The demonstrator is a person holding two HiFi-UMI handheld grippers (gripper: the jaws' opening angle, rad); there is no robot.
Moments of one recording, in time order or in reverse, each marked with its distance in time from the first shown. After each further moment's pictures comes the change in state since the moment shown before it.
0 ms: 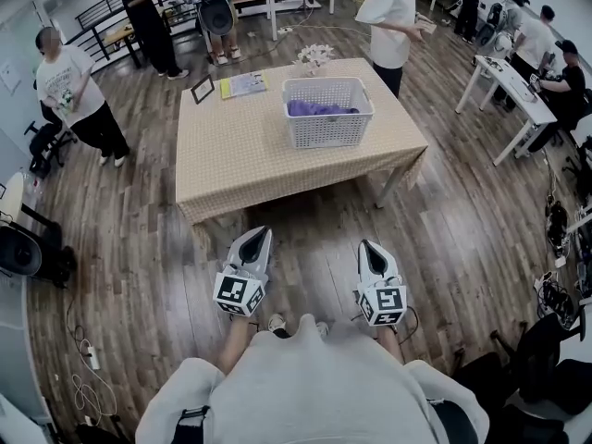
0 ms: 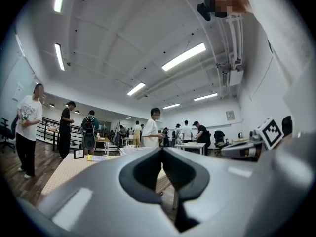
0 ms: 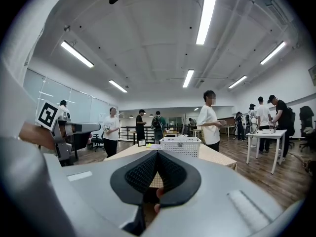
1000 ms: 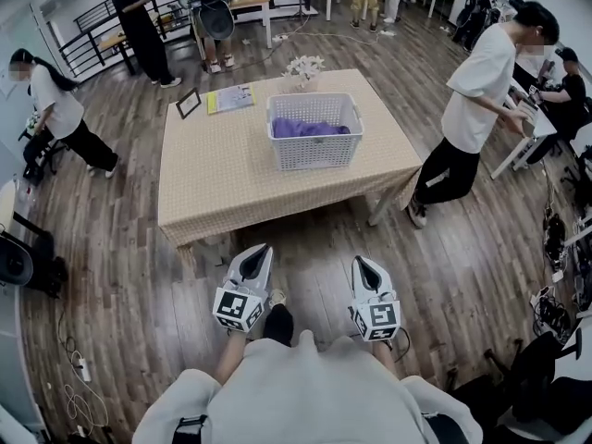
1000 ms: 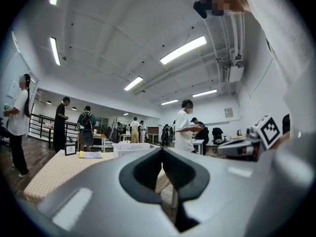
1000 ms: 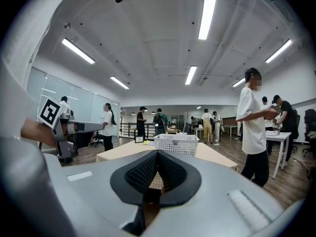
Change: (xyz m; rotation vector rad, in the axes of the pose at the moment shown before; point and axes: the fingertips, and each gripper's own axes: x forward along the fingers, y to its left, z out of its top) left arm 0.089 -0.012 -0.033 -0.002 0.048 -0.030; right arm 0.055 -0.062 -0.018 -0.026 0.035 0.025
